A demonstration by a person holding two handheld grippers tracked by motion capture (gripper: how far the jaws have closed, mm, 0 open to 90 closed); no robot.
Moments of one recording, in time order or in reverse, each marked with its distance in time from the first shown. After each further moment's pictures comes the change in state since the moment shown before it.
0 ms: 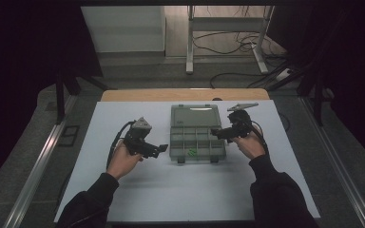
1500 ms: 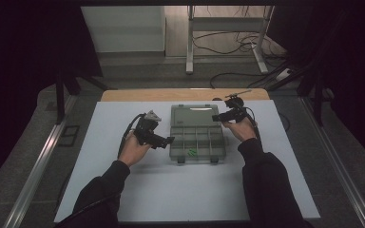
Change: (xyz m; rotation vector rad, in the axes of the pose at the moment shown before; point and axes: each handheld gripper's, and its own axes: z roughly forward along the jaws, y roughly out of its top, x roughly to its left) left arm 0.020 0.019 0.042 0.036 0.010 0.002; right arm -0.050 0.028 0.060 0.121 -0.061 0.164
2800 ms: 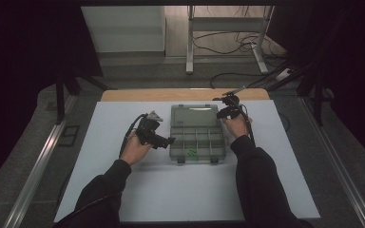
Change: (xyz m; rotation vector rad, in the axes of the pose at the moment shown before) left arm 0.003 -0.001 0.011 0.022 0.000 -0.004; right arm -0.015 0.015 0.040 0.110 -0.063 0.119
